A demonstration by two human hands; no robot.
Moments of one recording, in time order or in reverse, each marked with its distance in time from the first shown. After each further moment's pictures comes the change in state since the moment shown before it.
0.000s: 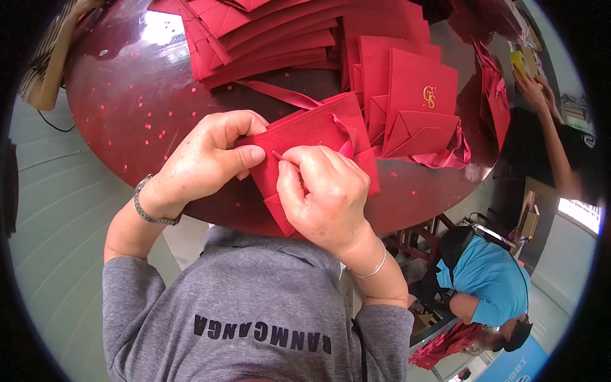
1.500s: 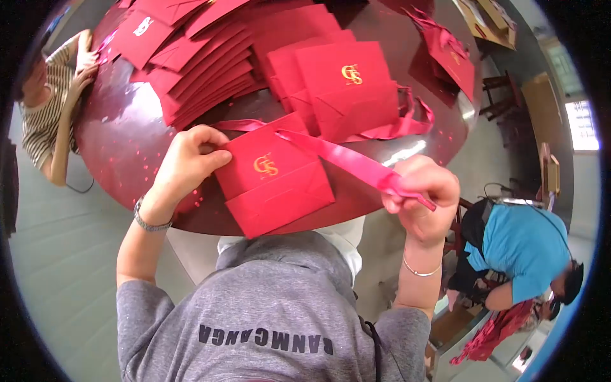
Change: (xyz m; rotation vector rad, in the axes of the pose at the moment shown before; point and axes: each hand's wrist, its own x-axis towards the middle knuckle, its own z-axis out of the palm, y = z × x) left_hand 0.016 0.013 0.007 0.512 0.177 -0.024; right_hand -0.072 0.061 -0.142 1.012 0.124 -0.002
